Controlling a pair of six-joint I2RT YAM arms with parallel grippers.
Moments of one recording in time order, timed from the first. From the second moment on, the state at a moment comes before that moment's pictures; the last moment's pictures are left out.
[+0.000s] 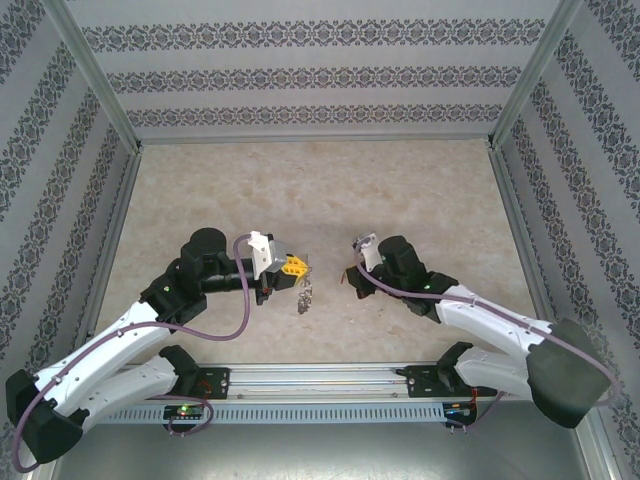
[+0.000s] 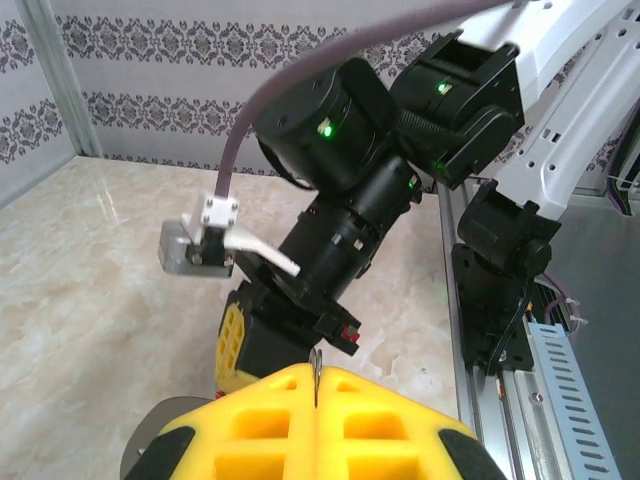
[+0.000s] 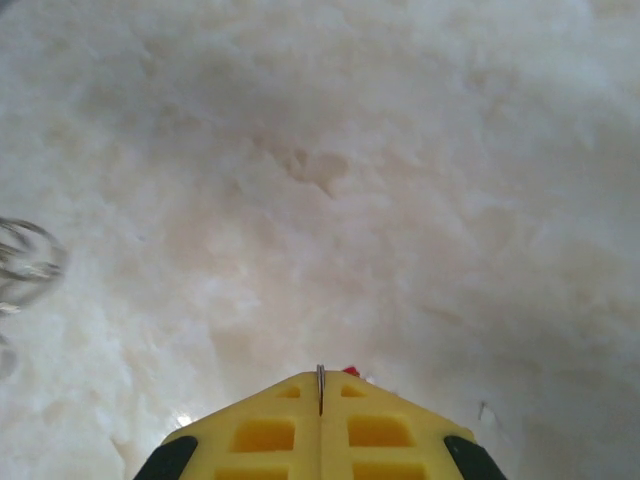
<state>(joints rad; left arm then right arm) -0.68 0.85 0.72 -0.12 0.62 0.16 0.66 1.13 0.50 -0.06 -0.21 0.25</state>
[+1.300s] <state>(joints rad) -0.74 0.95 0.86 -0.42 0.71 0.30 0.85 0.76 0.55 -0.05 -0.59 -0.09</state>
